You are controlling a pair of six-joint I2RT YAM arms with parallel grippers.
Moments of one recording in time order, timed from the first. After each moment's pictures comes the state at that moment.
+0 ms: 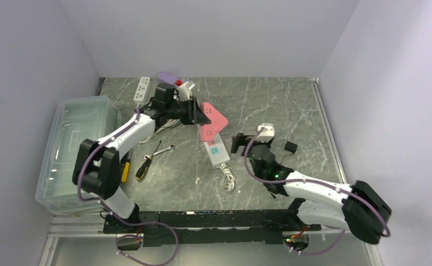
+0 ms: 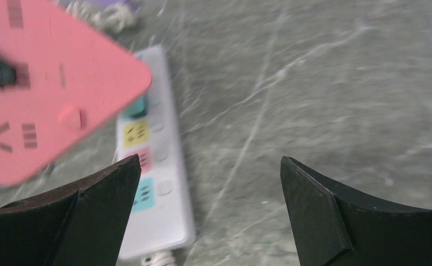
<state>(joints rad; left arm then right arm) -0.37 1.58 1.15 -0.13 0.70 -0.51 0.89 1.14 0.43 0.46 0.65 0.39</state>
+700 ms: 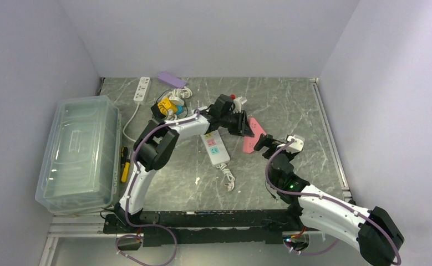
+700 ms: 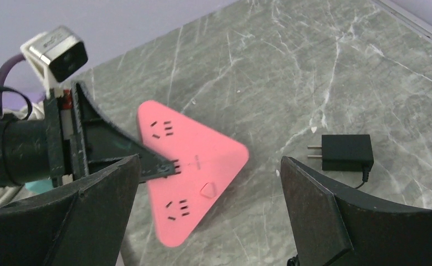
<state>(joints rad) -0.72 2.21 1.61 -0.01 0.56 -0.65 0.76 0.77 0.22 0.45 0.97 0.44</state>
